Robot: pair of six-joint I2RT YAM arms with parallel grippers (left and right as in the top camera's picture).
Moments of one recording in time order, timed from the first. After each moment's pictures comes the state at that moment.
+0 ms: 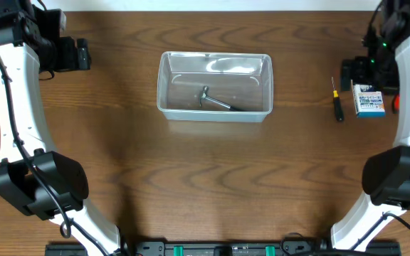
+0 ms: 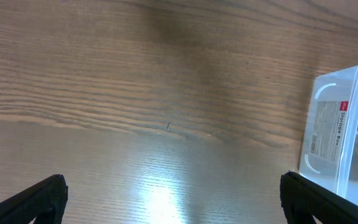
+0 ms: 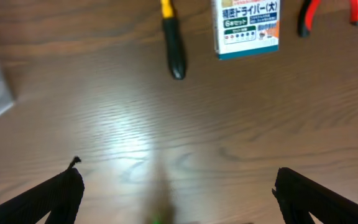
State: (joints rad) left arm 0.28 1.94 2.04 -1.27 0.12 0.17; right arm -0.17 1.97 2.06 -1.58 0.09 -0.01
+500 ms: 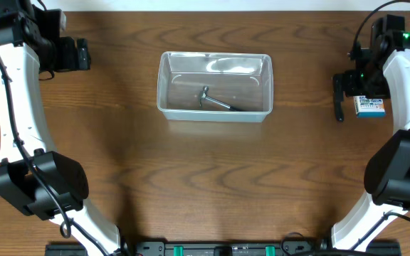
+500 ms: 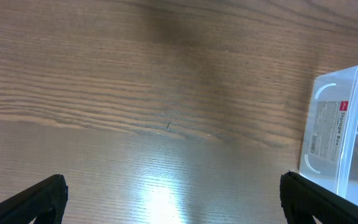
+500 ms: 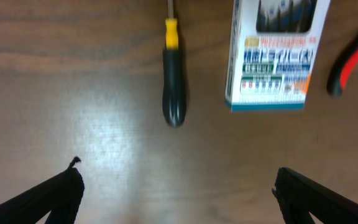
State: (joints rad) left arm 0.28 1.94 2.04 -1.27 0.12 0.17; right arm -0.19 1.97 1.75 -1.22 0.07 -0.19
